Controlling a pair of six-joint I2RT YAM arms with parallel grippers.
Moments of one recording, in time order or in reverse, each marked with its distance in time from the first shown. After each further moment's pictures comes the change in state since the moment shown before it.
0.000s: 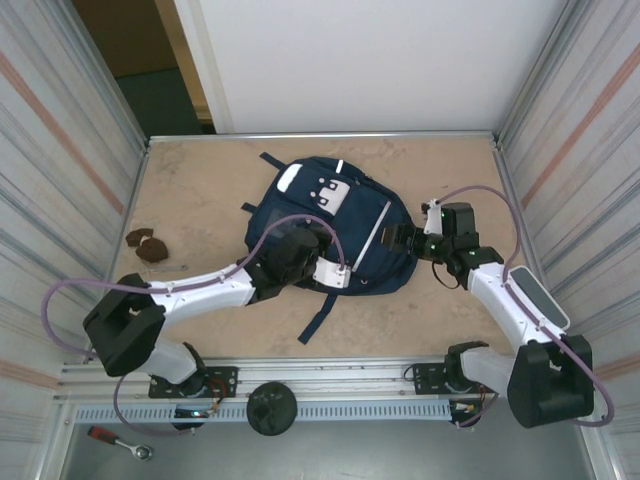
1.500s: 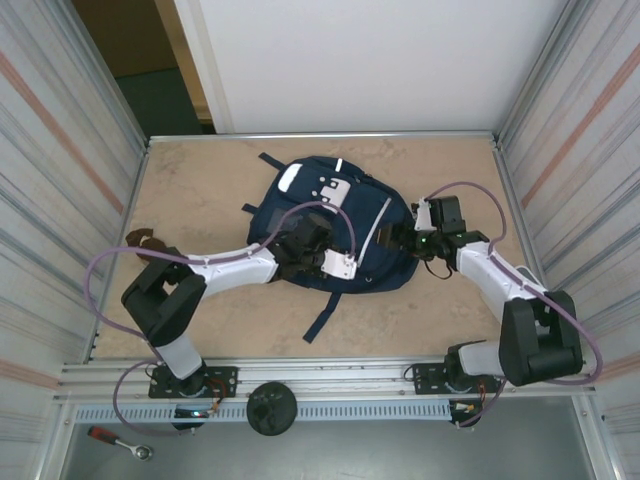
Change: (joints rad) left arm 0.078 0.229 0.172 -0.095 0.153 -0.046; right arm -0.001 0.188 0.077 -0.026 -0.013 0.026
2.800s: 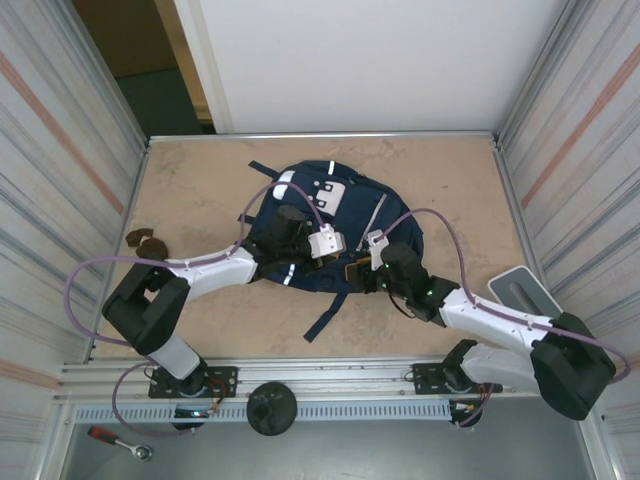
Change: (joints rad) left arm 0.112 -0.094 -0.132 0.227 0.344 -0.512; right arm 0.583 -0.187 -0.286 0.433 0.406 -0.063
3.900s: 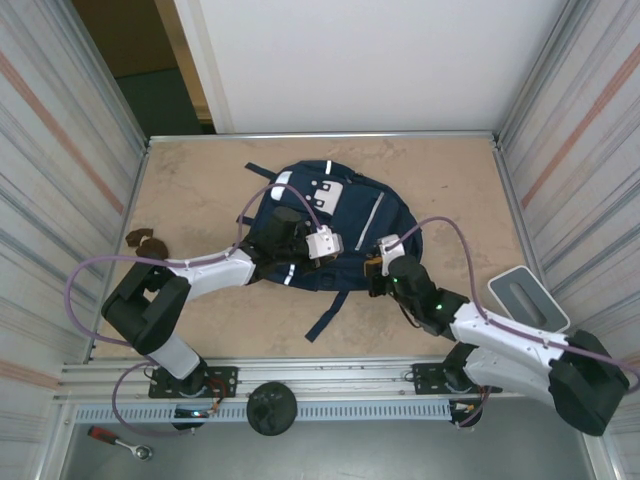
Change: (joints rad) left arm 0.025 0.000 -0.036 0.069 0.012 0.039; right arm 0.020 -0.176 -0.108 -0.017 0.261 -0.042
